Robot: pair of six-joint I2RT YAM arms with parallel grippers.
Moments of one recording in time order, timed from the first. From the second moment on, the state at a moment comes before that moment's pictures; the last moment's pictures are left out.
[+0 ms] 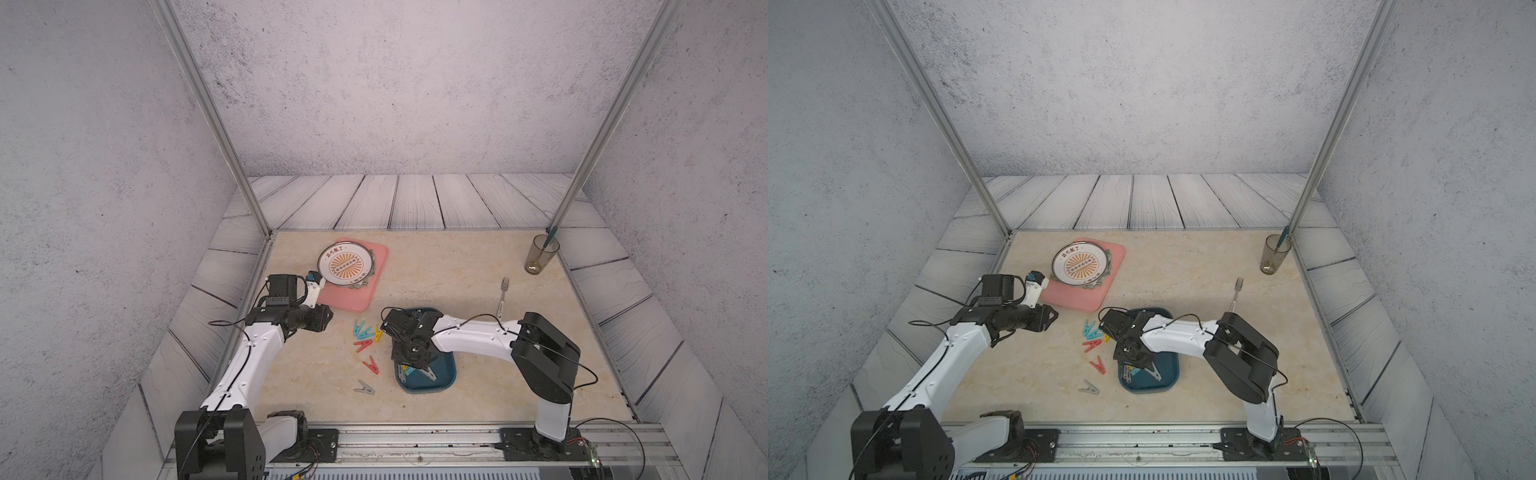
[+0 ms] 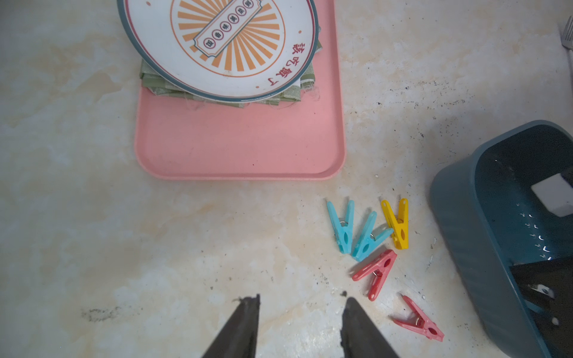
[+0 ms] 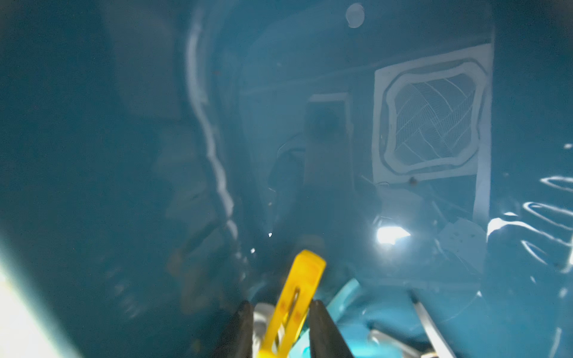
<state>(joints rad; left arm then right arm) 0.00 1.17 0.82 -0.63 0.34 0.19 1.05 1.90 1.27 -0.70 0.03 1.20</state>
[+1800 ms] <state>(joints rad) 0.01 1.17 0.82 -0.60 0.18 0.17 1.17 2.10 1.67 -0.85 0.16 0.59</state>
